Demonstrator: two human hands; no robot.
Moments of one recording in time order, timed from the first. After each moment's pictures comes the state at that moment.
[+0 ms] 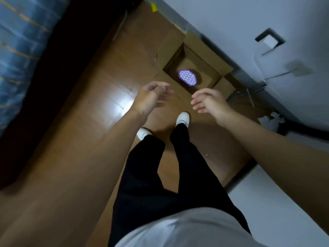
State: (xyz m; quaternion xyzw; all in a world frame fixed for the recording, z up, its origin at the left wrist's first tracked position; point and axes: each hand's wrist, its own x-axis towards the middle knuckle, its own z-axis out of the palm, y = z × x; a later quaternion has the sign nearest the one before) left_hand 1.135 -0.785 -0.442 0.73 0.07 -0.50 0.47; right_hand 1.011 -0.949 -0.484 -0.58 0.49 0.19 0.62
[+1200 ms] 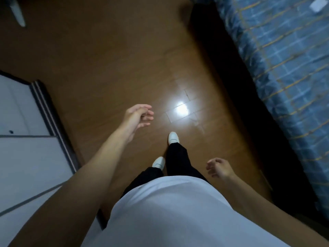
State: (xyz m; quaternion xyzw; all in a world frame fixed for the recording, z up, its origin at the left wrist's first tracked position) left_hand 0.726 -0.262 -0.315 0.30 0.64 0.24 0.67; right_hand 1.016 -0.458 -0.388 -0.83 -0.12 0.54 0.08
